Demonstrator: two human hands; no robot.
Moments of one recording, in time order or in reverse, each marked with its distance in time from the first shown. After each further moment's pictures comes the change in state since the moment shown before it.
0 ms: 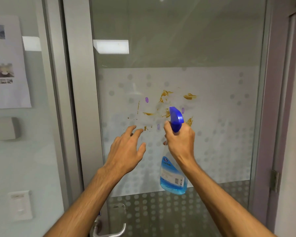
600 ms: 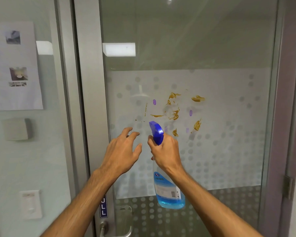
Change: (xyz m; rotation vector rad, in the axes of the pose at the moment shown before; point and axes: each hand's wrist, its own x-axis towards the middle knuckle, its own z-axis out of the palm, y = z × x) left_hand -0.001 -0.029 -0.010 0.033 0.001 -0.081; right_hand -0.025 0.004 0.048 -0.102 -0.252 0.048
